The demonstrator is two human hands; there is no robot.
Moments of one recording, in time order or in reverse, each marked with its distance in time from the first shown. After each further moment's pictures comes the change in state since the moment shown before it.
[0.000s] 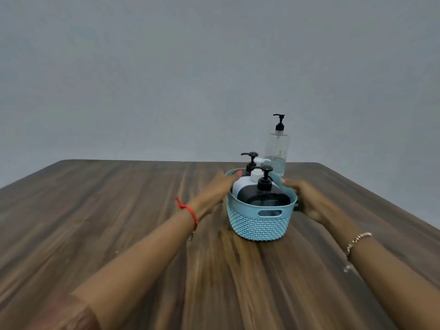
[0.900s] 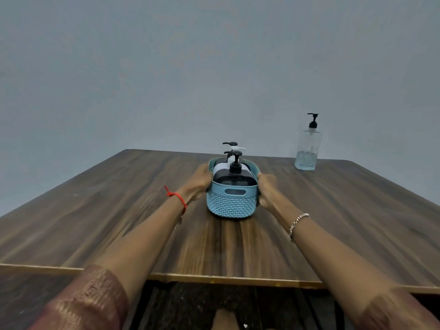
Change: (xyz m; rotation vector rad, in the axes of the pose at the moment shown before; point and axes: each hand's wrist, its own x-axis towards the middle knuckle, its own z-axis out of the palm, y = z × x) left_hand -0.132 0.002 -0.125 0.179 0.163 0.071; right_hand -0.071 -0.013 0.205 0.154 0.191 0.022
